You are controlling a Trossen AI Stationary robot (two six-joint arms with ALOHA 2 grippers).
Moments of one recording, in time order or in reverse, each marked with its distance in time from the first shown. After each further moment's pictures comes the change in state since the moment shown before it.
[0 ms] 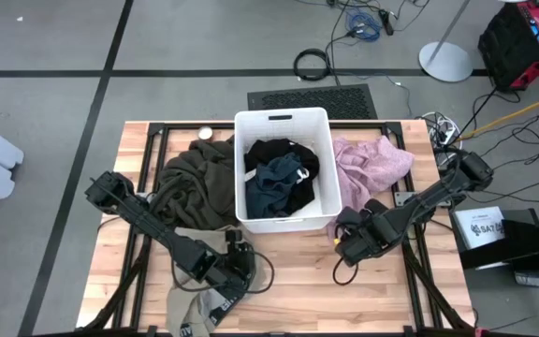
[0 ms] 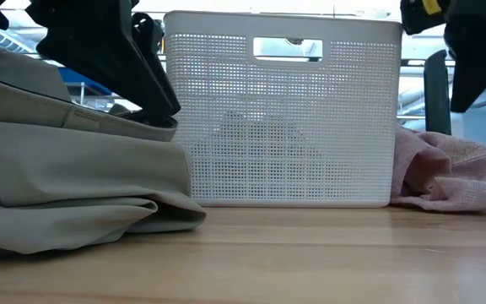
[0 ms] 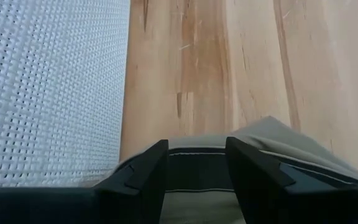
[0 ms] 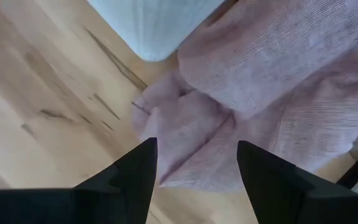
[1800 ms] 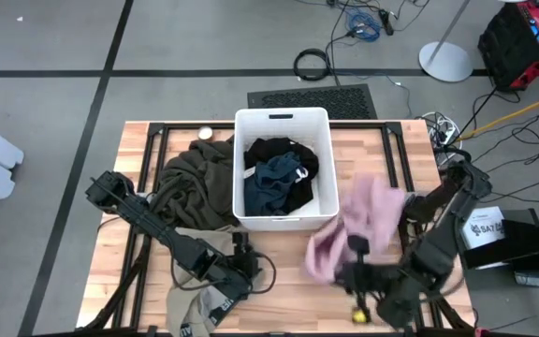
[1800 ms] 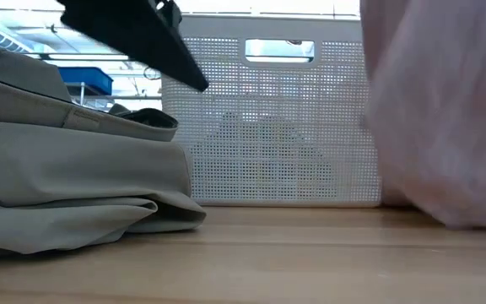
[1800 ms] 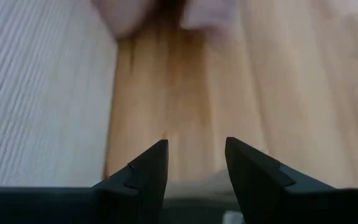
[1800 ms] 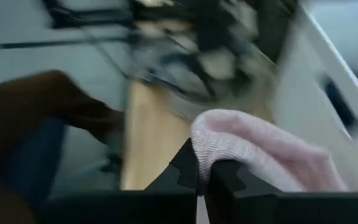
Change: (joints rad) left arm 0.009 -0.001 0.000 0.169 0.025 0.110; right arm 0.327 0.098 0.502 0.354 0.306 -0.527
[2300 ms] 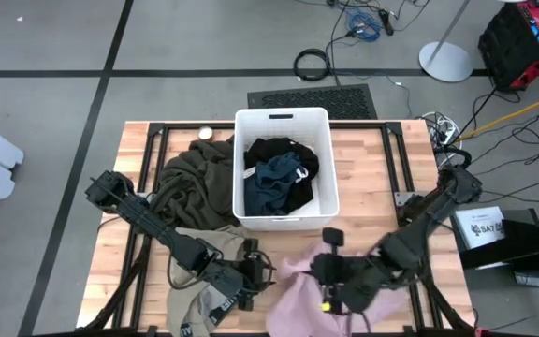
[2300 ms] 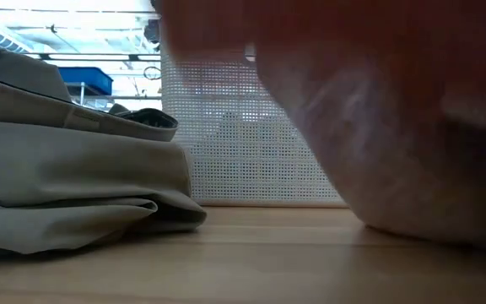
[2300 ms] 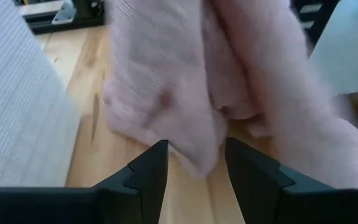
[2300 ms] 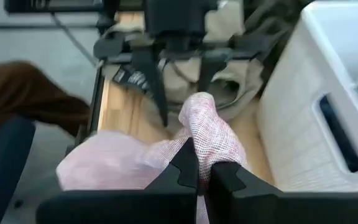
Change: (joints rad) left arm 0.002 -0.004 0.000 0.283 0.083 0.071; right arm -0.160 0.085 0.000 0.072 -0.098 -0.136
